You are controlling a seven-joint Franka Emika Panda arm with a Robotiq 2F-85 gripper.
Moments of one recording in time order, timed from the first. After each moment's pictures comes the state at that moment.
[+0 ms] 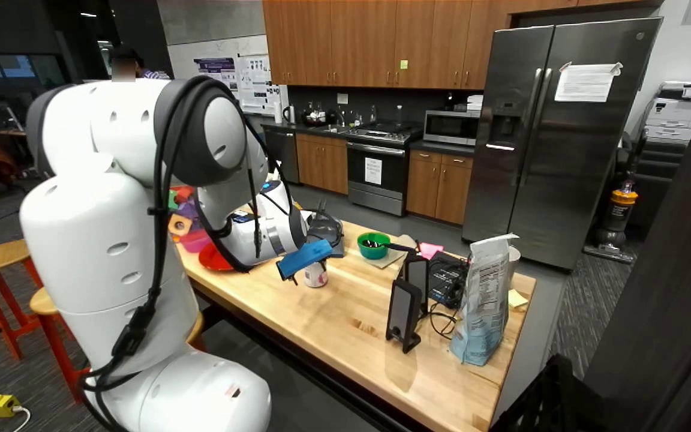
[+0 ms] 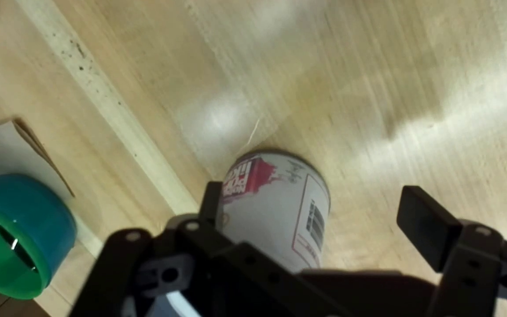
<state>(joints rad) 0.13 -0.04 0.14 -2.57 -0.43 2.84 -0.22</state>
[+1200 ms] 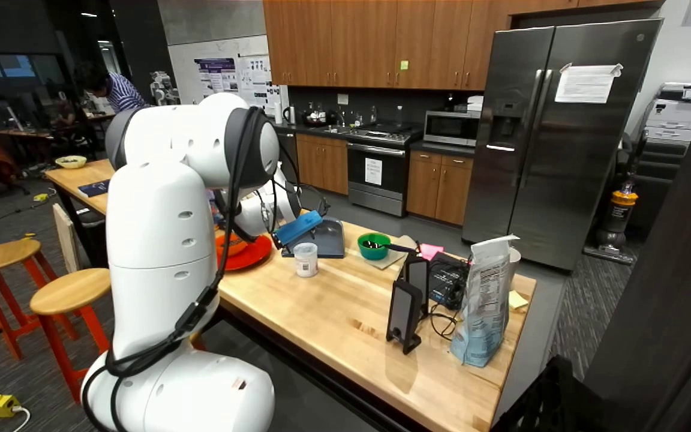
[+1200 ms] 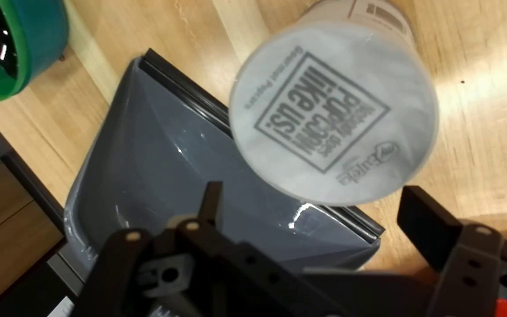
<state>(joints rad) 0.23 0.23 0.16 -2.15 -0.49 2.76 -0.19</state>
